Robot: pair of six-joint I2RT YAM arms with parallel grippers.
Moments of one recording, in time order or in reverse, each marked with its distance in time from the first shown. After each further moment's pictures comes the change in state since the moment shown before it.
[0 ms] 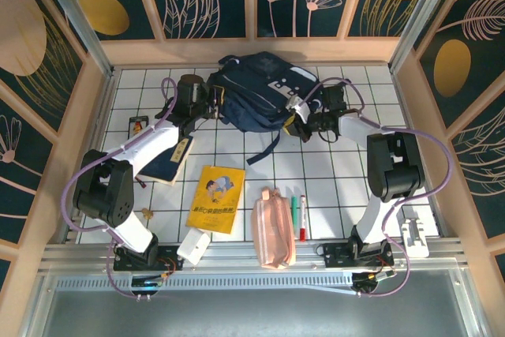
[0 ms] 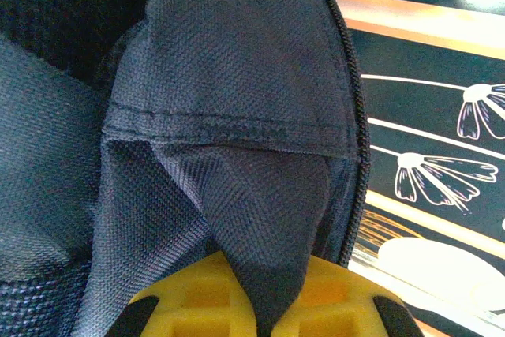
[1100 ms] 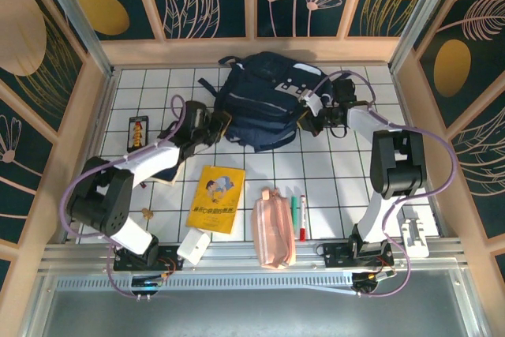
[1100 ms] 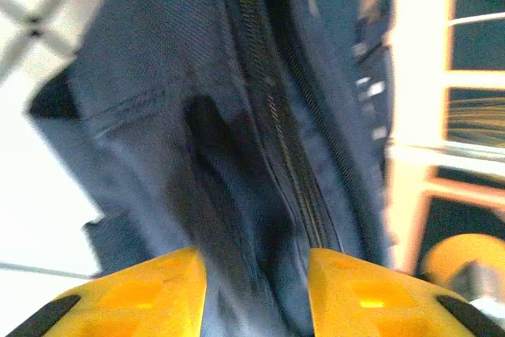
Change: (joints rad) left arm -0.043 -0.095 -0.295 0.038 0.101 0.418; right arm -0.093 0.022 0.094 -0.181 0.143 0.031
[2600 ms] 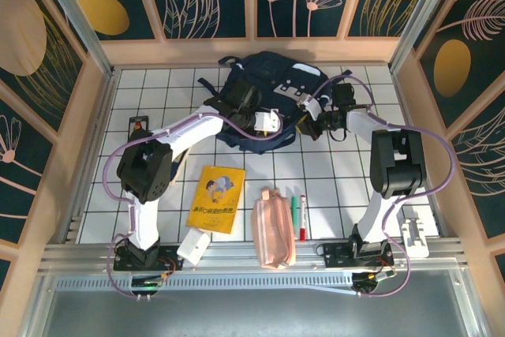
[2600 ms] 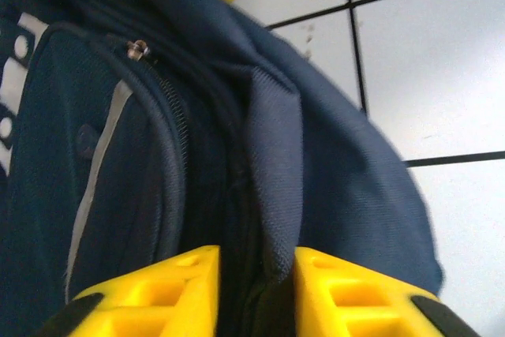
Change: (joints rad) left arm -0.194 0.430 0.708 -0.586 0.072 2.311; right arm -0.002 0.002 -0.044 0.031 -0.039 -0.037
